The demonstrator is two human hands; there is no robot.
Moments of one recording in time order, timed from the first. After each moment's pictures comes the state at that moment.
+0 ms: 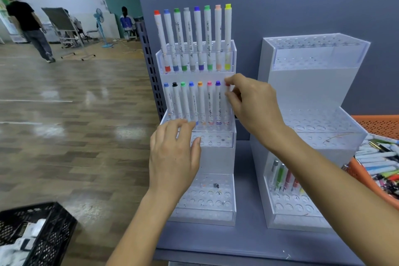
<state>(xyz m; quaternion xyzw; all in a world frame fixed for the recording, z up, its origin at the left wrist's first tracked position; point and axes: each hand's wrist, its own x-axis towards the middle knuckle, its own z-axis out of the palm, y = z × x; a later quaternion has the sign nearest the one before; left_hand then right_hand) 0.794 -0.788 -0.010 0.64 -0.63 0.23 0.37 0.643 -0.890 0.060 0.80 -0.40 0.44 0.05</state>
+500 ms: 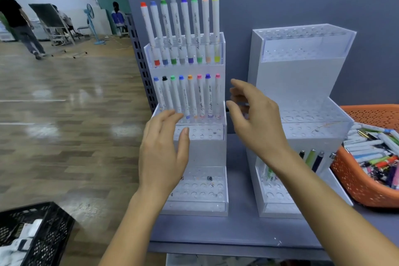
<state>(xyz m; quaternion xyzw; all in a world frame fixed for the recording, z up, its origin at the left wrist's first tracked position) 0.793 -0.779 -0.003 0.62 -0.63 0.12 0.45 0.621 -0.845 0.040 0.75 -0.41 0.50 -0.14</state>
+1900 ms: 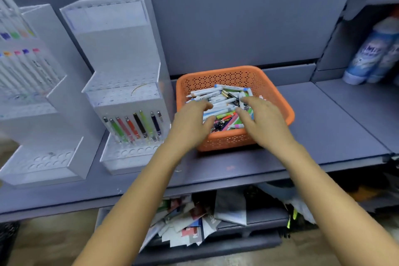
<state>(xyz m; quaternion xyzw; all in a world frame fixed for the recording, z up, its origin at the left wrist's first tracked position) 0.442 -0.830 -0.013 0.59 -0.76 -0.10 0.25 0.264 -0.834 -0.023 0.74 -0.60 0.29 -0.09</state>
